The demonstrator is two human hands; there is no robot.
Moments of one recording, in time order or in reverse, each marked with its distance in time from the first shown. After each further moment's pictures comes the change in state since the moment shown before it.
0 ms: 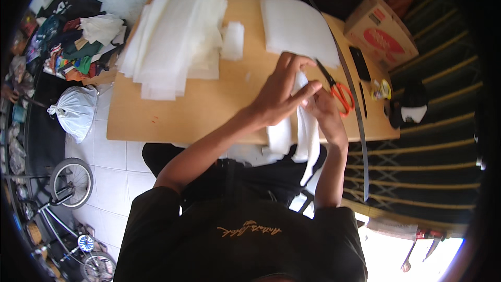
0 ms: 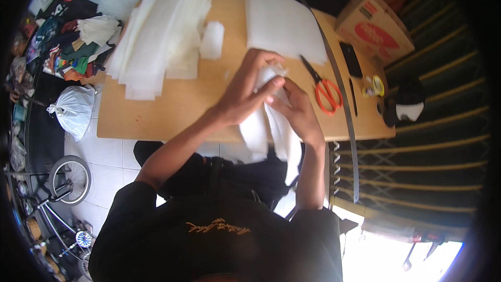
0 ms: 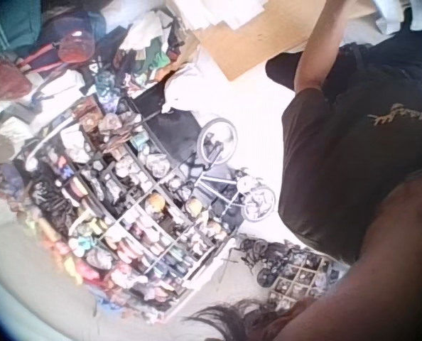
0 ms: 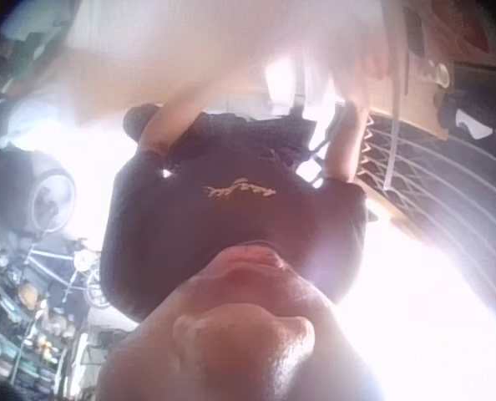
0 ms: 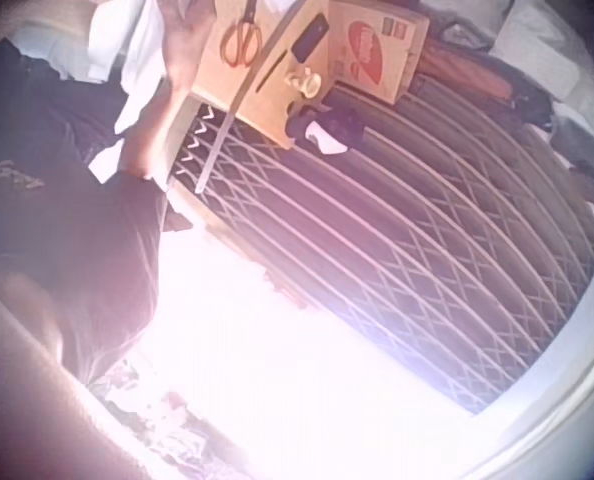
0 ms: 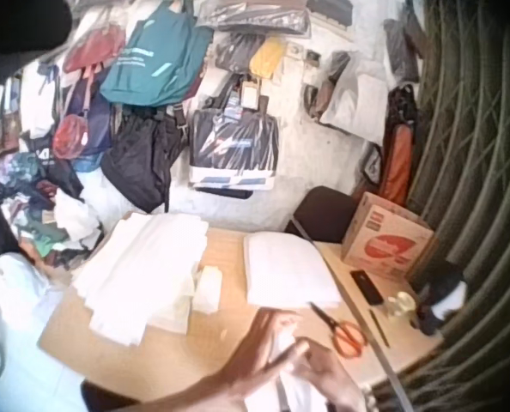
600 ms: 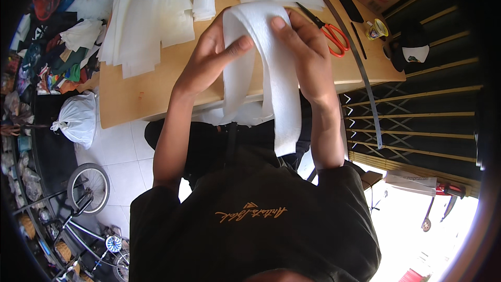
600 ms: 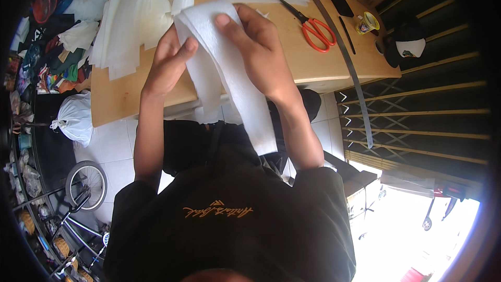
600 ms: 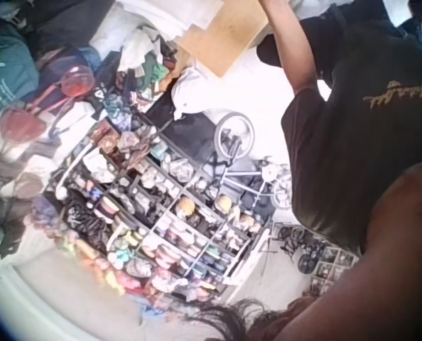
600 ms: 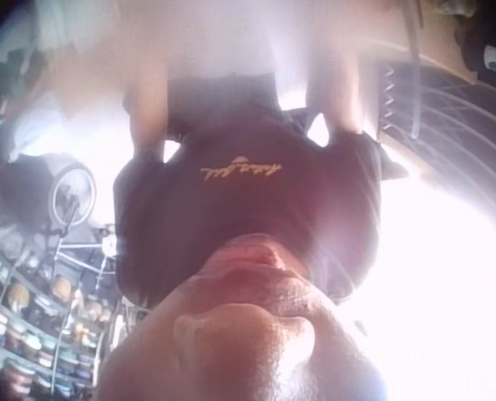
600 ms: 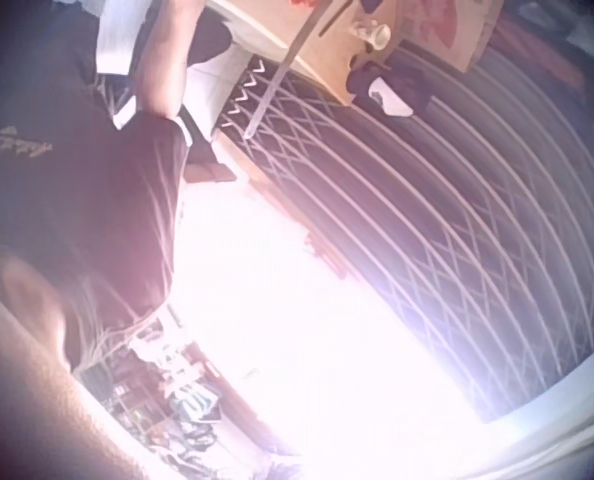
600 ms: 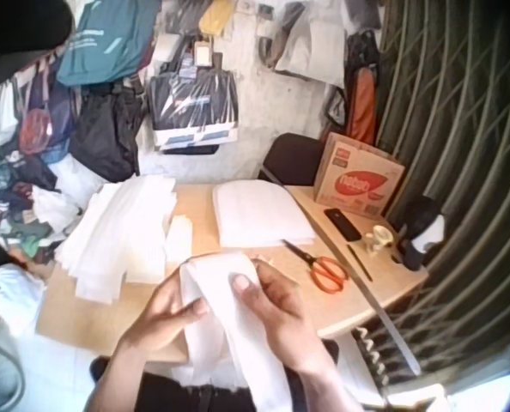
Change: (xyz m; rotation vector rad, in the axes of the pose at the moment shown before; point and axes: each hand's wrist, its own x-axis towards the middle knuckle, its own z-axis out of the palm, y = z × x) left_hand -0.048 0.034 -0.055 -0.559 -0.122 -0.283; right_hand -0.025 -0.050 0.060 0.238 0.208 -0.181
